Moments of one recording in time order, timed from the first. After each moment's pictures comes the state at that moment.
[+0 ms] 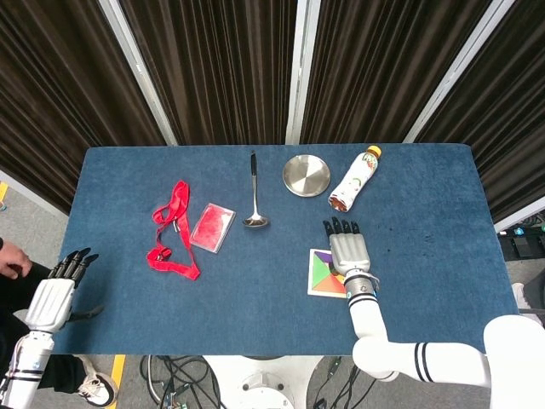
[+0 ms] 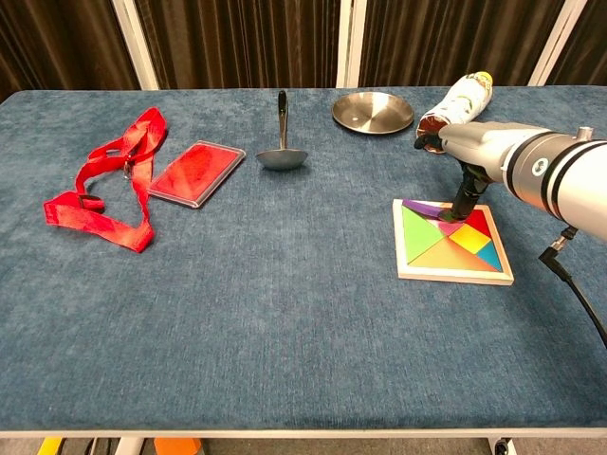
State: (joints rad) left arm -0.14 -1.33 0.01 -1.33 1.52 1.40 -0.18; right arm 0.88 -1.63 0.23 -1.70 -0.37 1.25 -0.91
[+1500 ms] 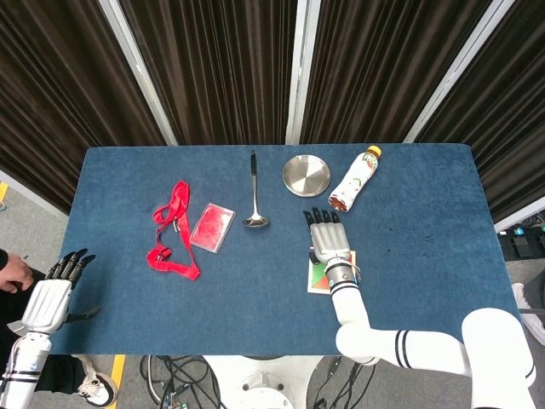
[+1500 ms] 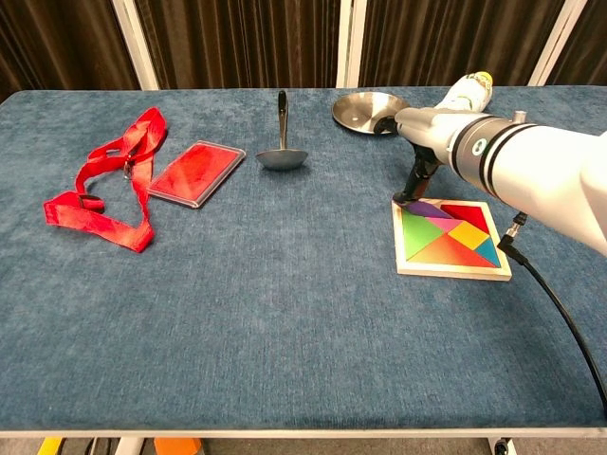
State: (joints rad) left arm -0.13 -1.32 0.01 -1.33 1.52 1.40 -0.18; right arm 0.96 -1.72 0.29 -1.55 -0.35 1.15 -0.87
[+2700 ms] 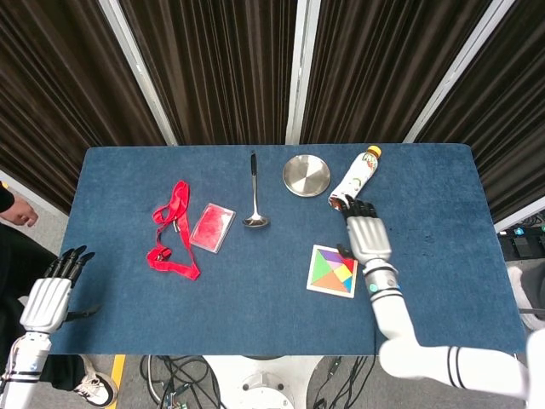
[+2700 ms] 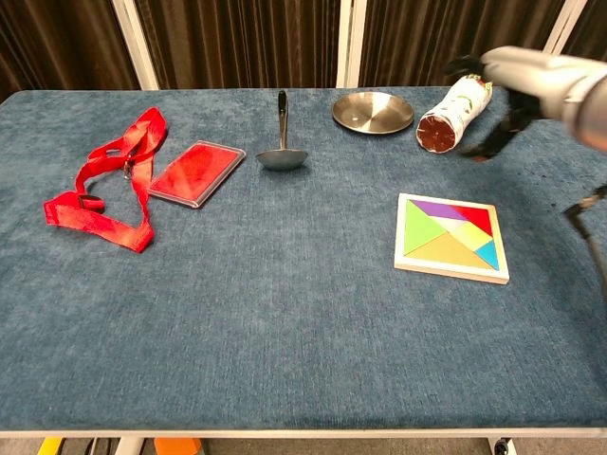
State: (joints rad) left arm -0.13 -1.31 0.00 -1.39 1.52 1.43 -0.11; right arm 0.75 -1.45 0.22 -1.79 -0.68 1.25 -0.60
